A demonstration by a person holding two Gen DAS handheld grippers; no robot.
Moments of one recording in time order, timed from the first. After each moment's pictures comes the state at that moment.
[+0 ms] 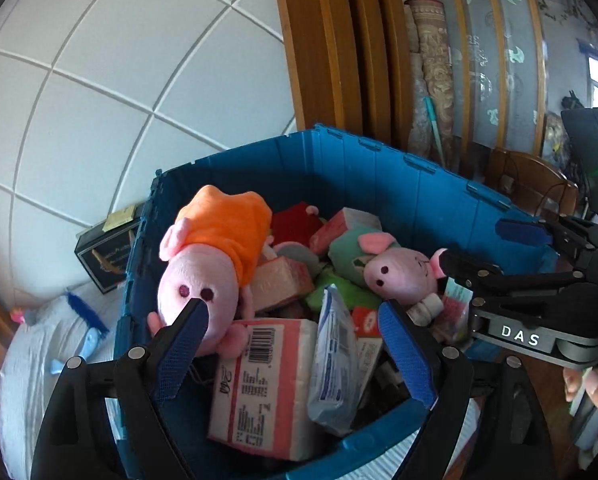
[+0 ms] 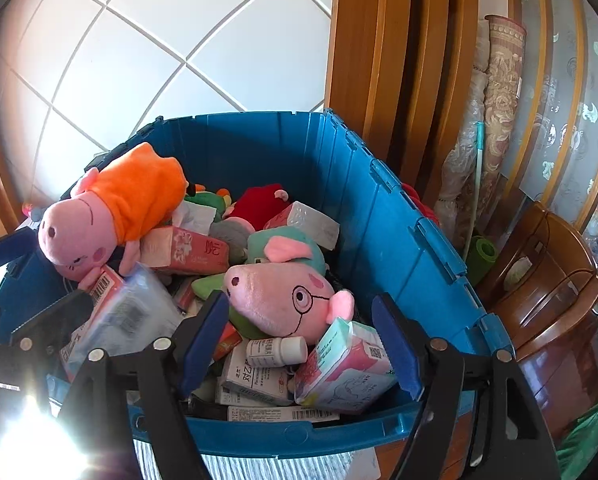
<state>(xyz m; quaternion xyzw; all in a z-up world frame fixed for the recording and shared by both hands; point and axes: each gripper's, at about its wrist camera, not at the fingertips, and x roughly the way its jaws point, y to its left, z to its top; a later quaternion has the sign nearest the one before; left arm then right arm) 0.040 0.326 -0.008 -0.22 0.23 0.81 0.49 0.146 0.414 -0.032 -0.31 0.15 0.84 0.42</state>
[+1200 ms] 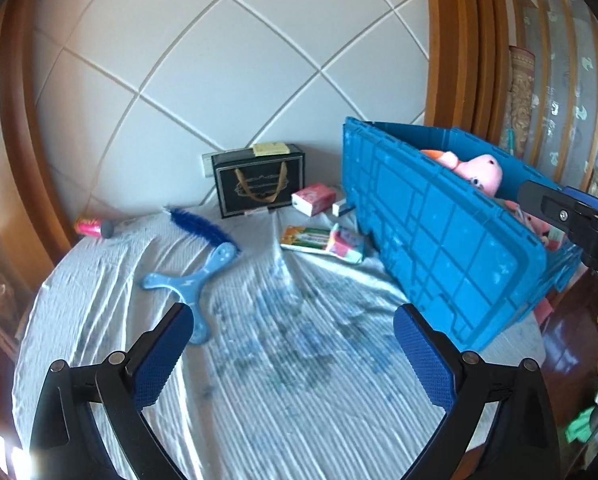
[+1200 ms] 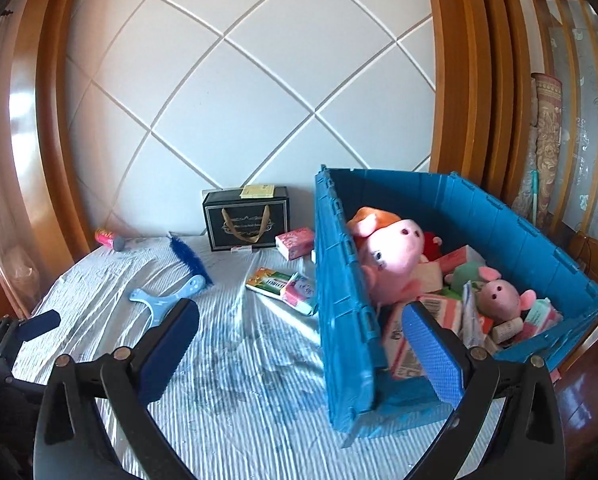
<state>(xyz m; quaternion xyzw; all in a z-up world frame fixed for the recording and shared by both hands) -0.169 0.017 -0.020 -0.28 0.16 0.86 0.40 -0.060 0.166 0.014 -0.23 0.13 0.89 0.37</state>
